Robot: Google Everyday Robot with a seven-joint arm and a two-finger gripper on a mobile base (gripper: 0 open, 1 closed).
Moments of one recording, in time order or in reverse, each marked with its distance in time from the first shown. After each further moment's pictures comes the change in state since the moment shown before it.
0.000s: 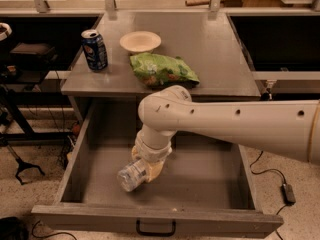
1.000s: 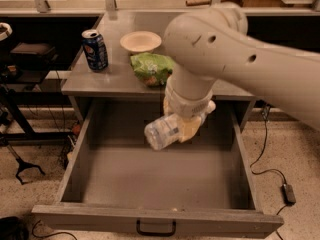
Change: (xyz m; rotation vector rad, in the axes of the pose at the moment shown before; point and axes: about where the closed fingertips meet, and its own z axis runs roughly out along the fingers) arm 0.046 0.022 -0.202 0.088 0.242 0.159
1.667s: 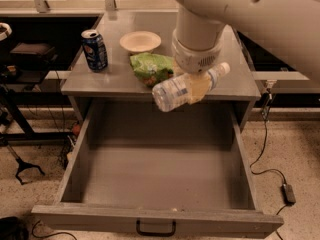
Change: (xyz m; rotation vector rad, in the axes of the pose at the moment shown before) arm 0.041 -0.049 -0.078 0.037 0.116 0.068
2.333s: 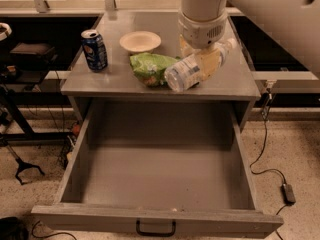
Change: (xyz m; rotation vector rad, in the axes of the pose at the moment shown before) arm 0.045 -0.036 -0.017 -0.059 0.083 -0.095
